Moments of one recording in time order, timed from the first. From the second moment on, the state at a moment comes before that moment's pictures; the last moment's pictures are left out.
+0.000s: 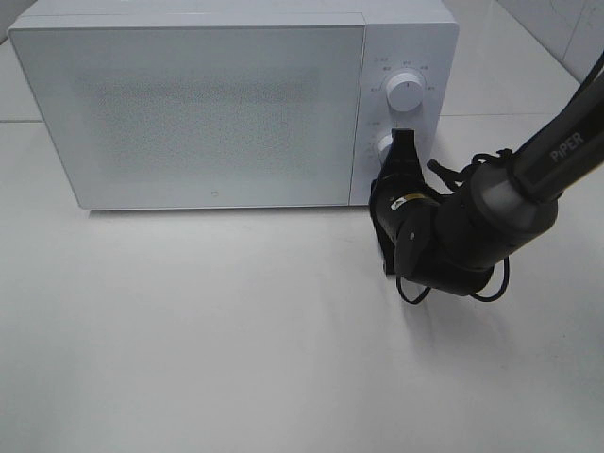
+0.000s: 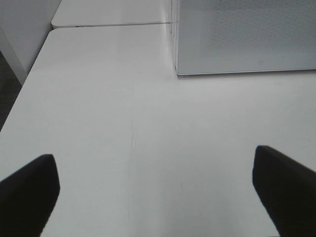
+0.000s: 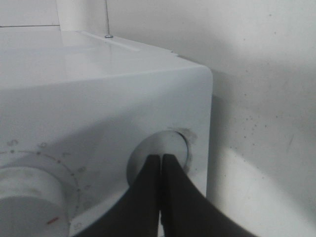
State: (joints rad) left arm 0.07 0.00 -0.52 -0.09 1.07 0.09; right arm 0.59 2.16 -0.89 0.76 -0.94 1.27
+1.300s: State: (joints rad) left arm 0.07 0.00 -0.52 -0.09 1.07 0.09; right arm 0.58 2.20 -0.96 0.85 -0.94 1.19
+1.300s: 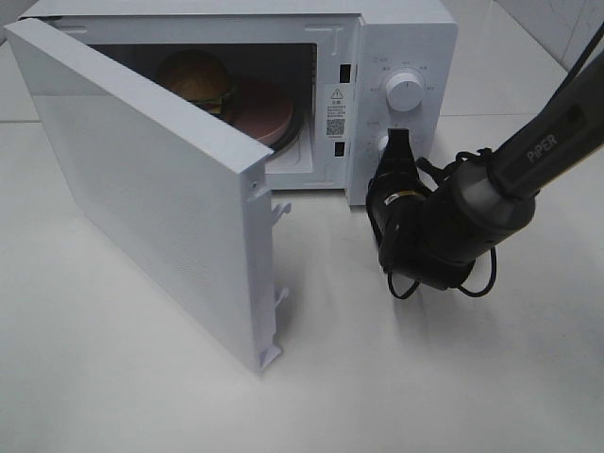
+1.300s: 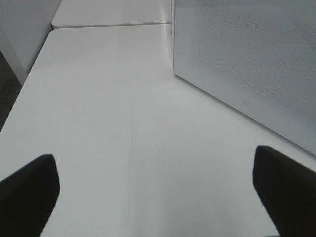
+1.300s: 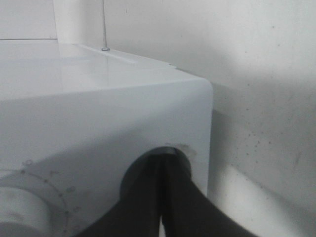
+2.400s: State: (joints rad) left arm 0.07 0.00 -0.52 -0.09 1.07 0.09; right arm 0.57 2.01 -0.79 0.77 -0.74 1.15
